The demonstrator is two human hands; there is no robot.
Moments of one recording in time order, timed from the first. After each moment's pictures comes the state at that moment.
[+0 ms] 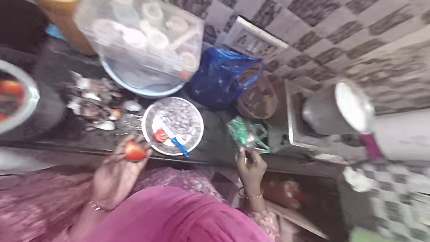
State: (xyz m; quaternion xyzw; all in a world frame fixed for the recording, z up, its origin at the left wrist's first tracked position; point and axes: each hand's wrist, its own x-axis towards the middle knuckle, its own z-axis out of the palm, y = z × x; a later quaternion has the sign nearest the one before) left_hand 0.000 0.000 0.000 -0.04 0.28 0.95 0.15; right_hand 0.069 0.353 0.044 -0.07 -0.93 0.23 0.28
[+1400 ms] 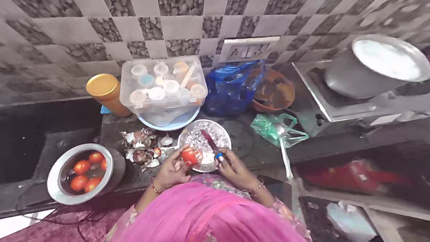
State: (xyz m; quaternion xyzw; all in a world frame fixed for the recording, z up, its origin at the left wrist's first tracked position) left_hand -0.101 -0.014 0.013 0.25 0.47 0.79 0.32; right_hand 0.007 0.213 0.035 0.05 -0.82 0.57 0.08
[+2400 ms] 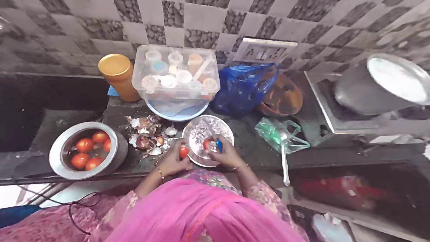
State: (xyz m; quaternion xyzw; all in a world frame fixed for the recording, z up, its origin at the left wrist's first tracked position) left_hand -0.111 -0.023 0.000 0.24 0.80 0.48 0.27; right_hand -0.041 0.218 0.007 -0.09 -0.86 0.50 -0.05
